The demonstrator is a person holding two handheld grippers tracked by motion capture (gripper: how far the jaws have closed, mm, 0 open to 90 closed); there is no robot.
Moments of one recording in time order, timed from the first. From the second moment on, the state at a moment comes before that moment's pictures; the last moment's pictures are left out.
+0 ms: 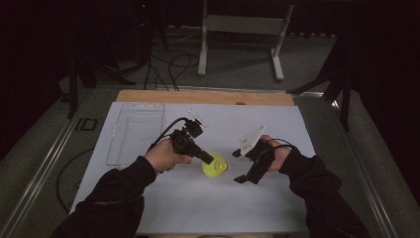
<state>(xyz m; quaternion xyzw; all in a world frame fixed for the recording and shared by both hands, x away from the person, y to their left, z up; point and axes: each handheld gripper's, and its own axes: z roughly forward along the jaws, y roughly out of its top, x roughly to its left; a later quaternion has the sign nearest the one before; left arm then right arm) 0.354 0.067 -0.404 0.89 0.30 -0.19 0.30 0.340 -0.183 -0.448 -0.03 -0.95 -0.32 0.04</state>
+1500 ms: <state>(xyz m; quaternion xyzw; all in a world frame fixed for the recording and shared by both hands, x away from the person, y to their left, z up) 0.364 0.238 -0.362 0.85 0.43 -0.12 0.29 0.315 -0.254 -0.470 -0.12 -0.89 -0.44 -0.04</state>
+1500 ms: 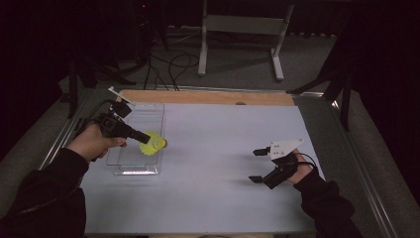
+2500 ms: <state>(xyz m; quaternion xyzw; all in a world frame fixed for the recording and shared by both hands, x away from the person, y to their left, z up) 0.361 0.320 -0.365 0.82 0.53 -0.08 0.19 0.310 -0.260 -0.478 -0.13 -0.88 -0.45 -0.04</state>
